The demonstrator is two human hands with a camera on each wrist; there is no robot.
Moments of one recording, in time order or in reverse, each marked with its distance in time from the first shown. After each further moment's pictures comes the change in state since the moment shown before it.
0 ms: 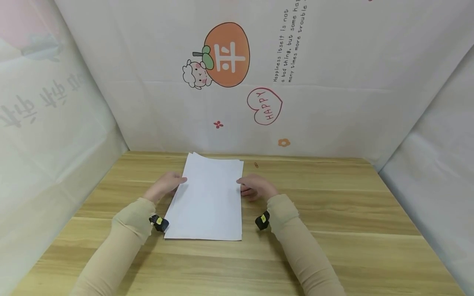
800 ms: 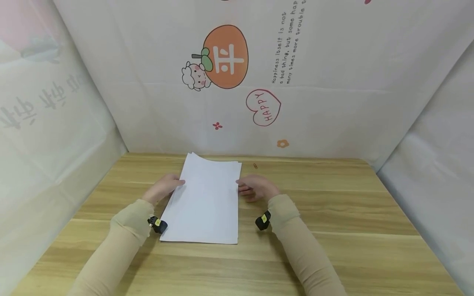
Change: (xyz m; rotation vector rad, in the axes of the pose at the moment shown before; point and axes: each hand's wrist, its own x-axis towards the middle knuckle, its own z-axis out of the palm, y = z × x) left_hand -0.004 -0.004 0.000 -0.008 0.000 0.049; right_hand 0.007 0.006 -0.006 0.198 -0.104 0.015
